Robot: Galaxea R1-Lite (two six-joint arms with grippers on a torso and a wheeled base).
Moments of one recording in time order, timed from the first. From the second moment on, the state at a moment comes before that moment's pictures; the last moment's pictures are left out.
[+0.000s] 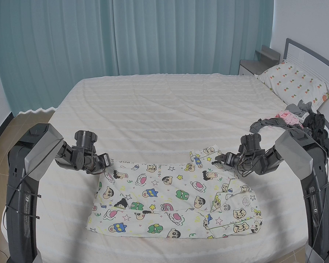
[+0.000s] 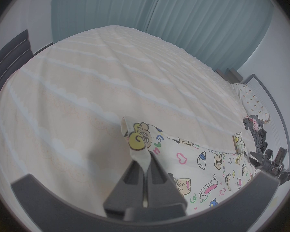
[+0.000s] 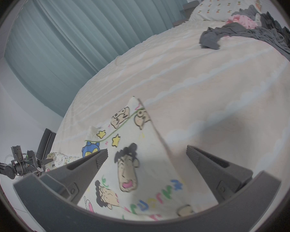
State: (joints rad) left arm -0.06 2.56 -1.49 -0.26 -0.10 -0.41; right arm 0.16 2.67 -1.55 -0.46 0.16 0.47
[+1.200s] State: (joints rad) left arm -0.06 2.48 -1.44 -0.29 -0.10 -0.44; right arm 0.15 2.59 -1.40 -0.66 0.30 0.58
